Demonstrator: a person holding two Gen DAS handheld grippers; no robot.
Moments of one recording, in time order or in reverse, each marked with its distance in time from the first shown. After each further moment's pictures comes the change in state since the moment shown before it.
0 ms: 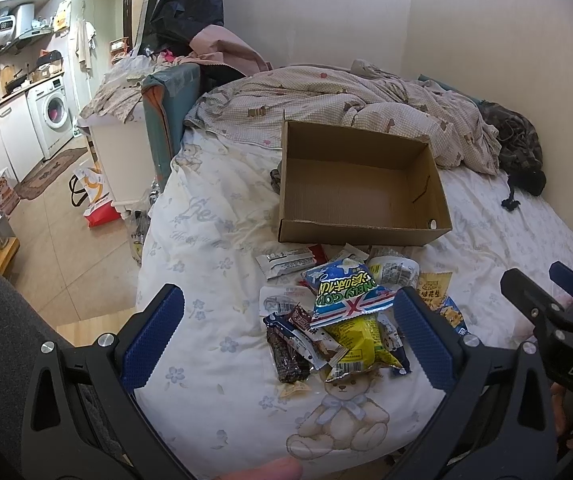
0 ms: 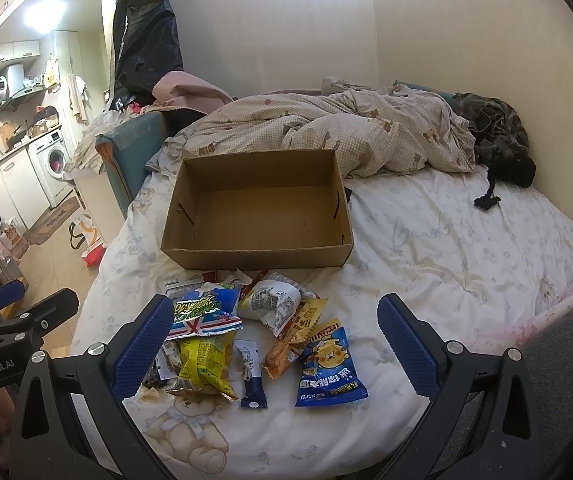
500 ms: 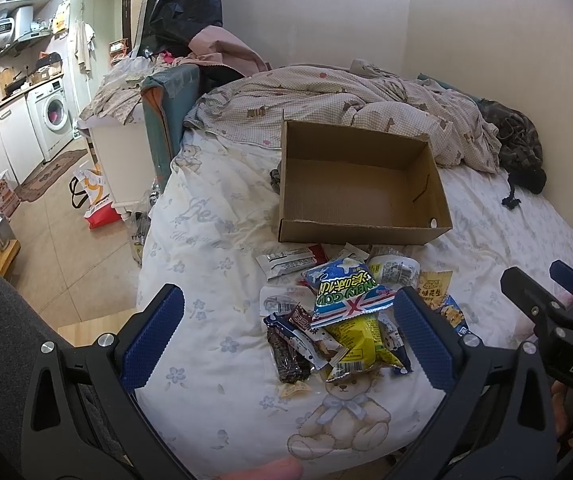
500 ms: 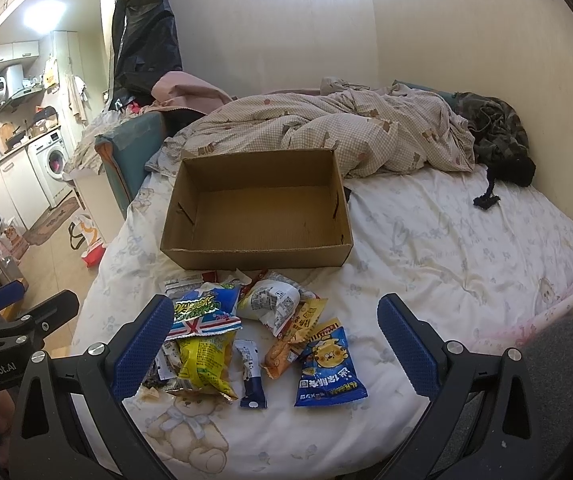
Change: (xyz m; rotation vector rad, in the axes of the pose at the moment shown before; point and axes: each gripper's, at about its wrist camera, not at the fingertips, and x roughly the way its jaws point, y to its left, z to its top) left arm 0.000 0.000 0.000 -0.001 0.000 0.000; right arm 0.000 0.001 -0.001 0.001 0.007 -0.002
